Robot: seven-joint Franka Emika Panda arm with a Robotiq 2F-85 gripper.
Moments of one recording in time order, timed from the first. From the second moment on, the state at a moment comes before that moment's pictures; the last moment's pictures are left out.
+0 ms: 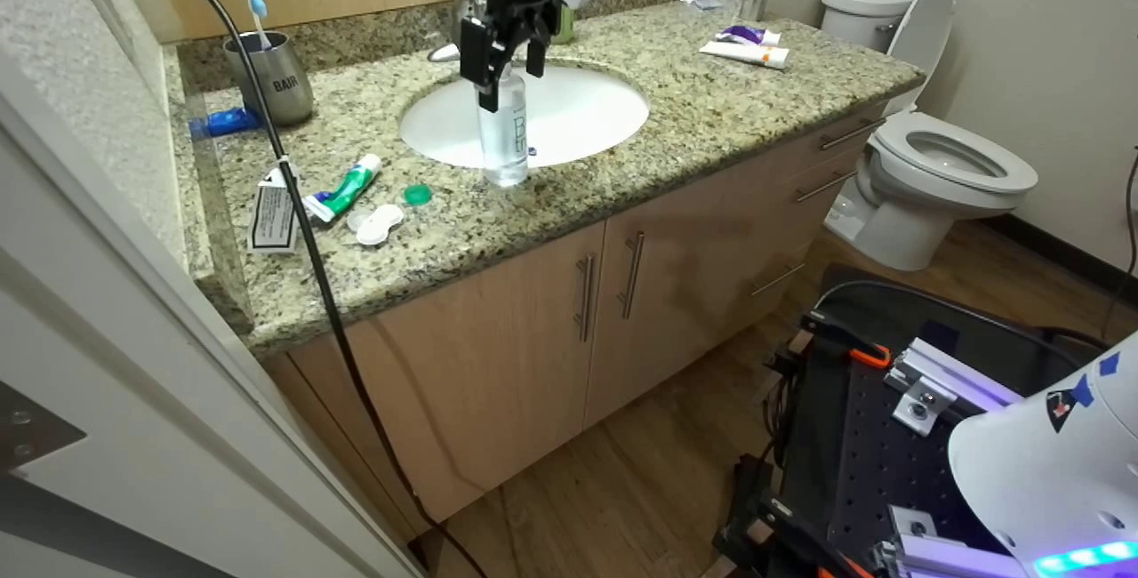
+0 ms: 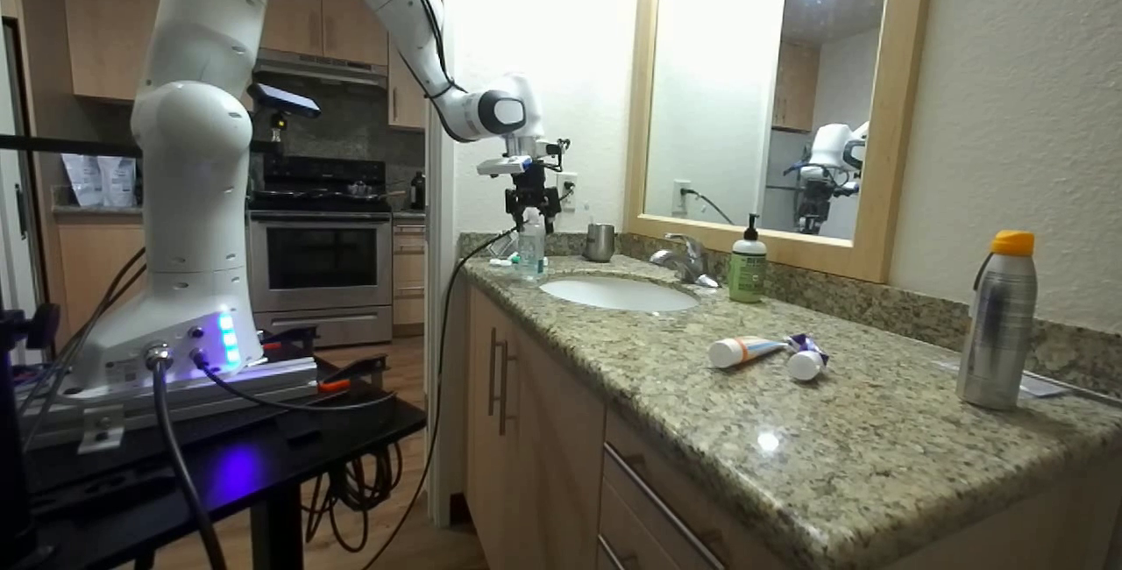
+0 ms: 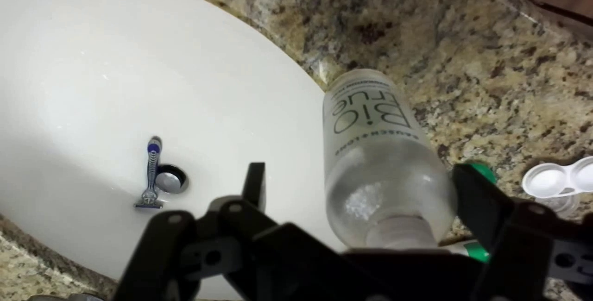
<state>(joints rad) -0.11 0.21 -0.06 -2.11 -0.05 2.50 -0.13</state>
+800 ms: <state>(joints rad) -0.14 0.11 -0.09 -2.08 0.02 2.29 -0.41</state>
